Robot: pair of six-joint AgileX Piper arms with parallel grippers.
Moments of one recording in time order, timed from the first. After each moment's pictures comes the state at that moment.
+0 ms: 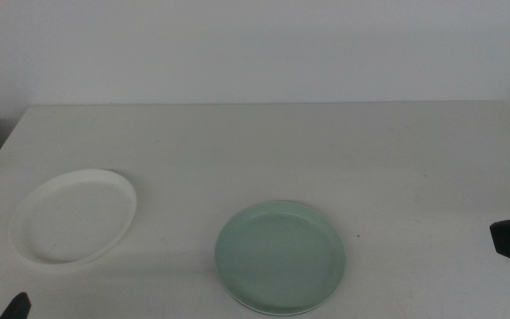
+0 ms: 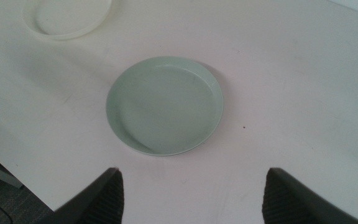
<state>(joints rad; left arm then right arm) -0.07 -0.01 0.03 0.01 0.25 0.01 0.40 0.72 -0.92 0.26 0.98 -0.21</state>
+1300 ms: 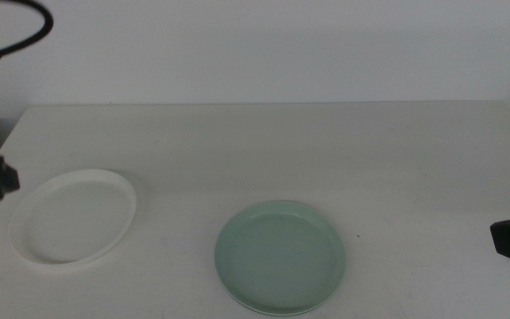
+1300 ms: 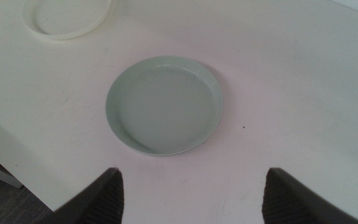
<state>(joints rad) 0.06 0.96 -0.84 -0.06 0.77 -0.12 0.40 0.72 -0.92 0.26 0.98 -0.21</state>
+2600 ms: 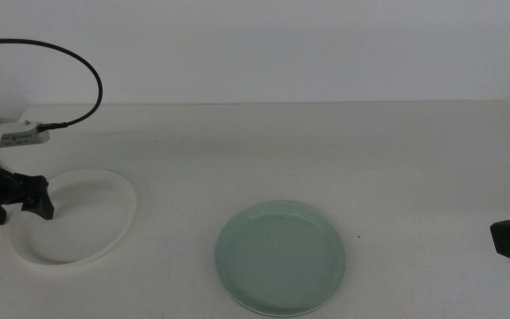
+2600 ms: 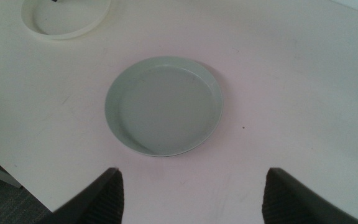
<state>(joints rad) 0.32 1.97 -1.26 -0.31 0.72 0.48 0.40 0.72 -0.92 0.26 0.98 -0.21</state>
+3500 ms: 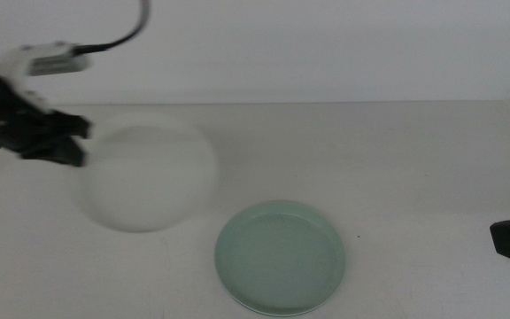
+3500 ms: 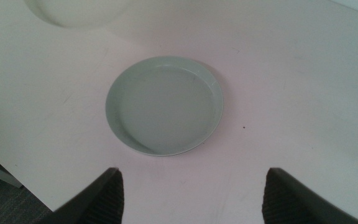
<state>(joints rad) 0.10 1.62 -1.26 -0.43 0.93 0.44 0.40 0.72 -0.92 0.26 0.98 -0.21</state>
